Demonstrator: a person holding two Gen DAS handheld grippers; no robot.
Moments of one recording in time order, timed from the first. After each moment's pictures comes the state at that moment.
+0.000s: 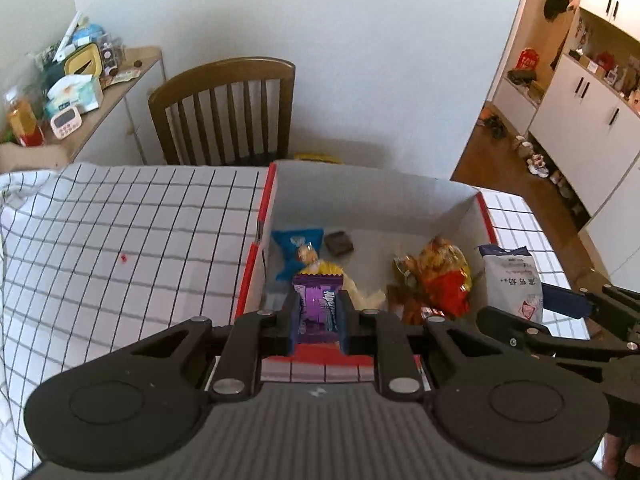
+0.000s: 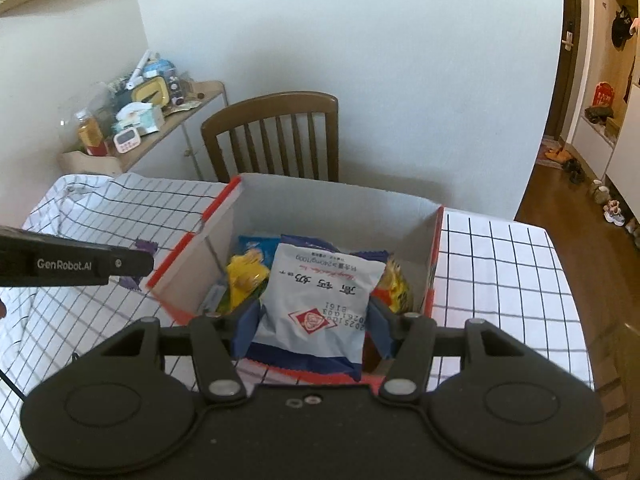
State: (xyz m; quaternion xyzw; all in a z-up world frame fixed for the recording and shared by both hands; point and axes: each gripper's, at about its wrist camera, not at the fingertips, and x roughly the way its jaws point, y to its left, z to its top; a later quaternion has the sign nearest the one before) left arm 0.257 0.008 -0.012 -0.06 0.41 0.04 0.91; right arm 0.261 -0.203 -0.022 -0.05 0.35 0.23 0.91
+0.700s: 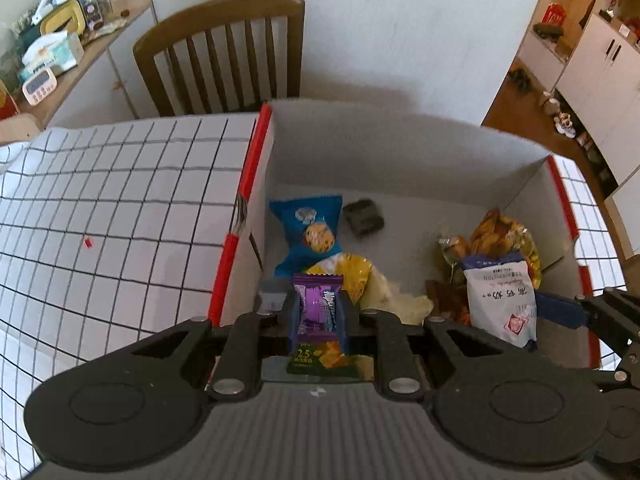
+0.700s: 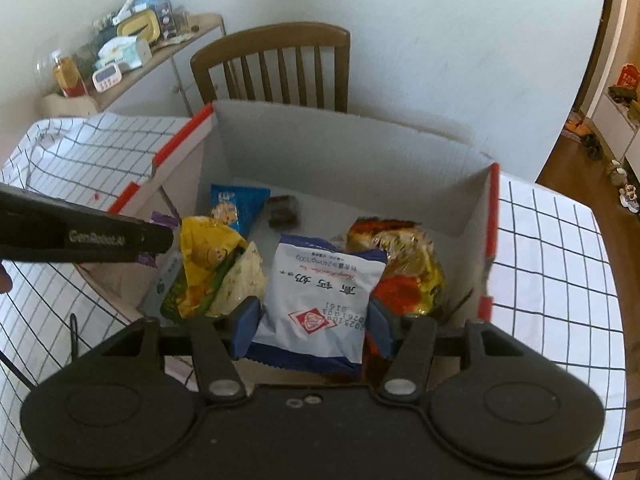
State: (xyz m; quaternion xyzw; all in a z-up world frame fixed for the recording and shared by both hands) left arm 0.338 0.015 -0.087 -0.06 0.49 0.06 0.87; right arm 0.324 -0.166 -0.087 -0.09 0.42 0.23 0.87
